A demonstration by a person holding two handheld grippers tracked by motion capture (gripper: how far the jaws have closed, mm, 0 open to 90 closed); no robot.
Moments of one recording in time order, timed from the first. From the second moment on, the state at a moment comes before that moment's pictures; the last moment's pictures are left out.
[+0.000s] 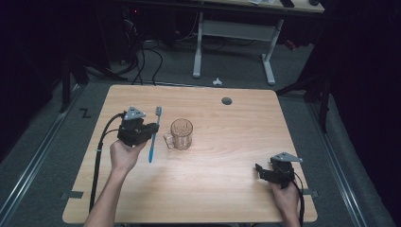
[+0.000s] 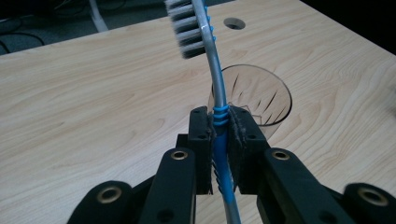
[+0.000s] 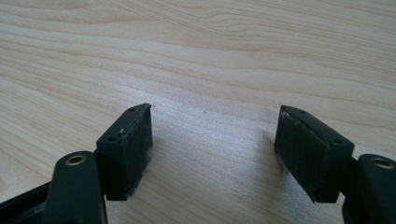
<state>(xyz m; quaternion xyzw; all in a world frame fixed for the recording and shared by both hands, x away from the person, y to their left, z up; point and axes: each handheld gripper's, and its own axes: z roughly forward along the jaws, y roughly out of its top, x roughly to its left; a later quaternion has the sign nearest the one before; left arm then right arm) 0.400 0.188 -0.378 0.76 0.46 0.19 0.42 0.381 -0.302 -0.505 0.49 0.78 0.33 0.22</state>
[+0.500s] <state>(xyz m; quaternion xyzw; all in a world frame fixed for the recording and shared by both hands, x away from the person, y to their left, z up) 0.413 0.166 -0.369 0.77 0.43 0.21 0.43 0.381 -0.302 -0.505 0.49 0.78 0.33 0.22</state>
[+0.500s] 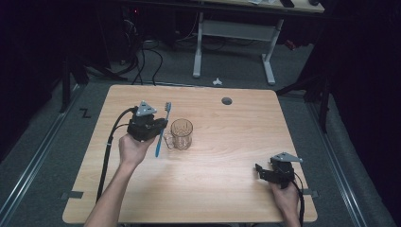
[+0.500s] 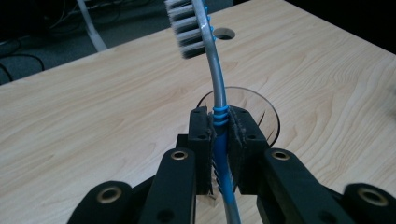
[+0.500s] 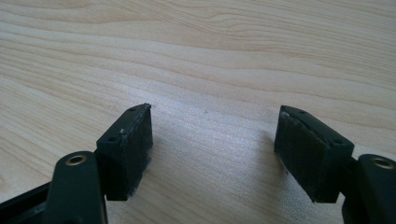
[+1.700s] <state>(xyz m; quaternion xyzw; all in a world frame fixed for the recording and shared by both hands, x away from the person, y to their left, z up) 0.451 0.155 -0.361 0.71 0.43 0.27 0.48 0.380 -0.302 -0.505 0.48 0.78 0.33 0.22</state>
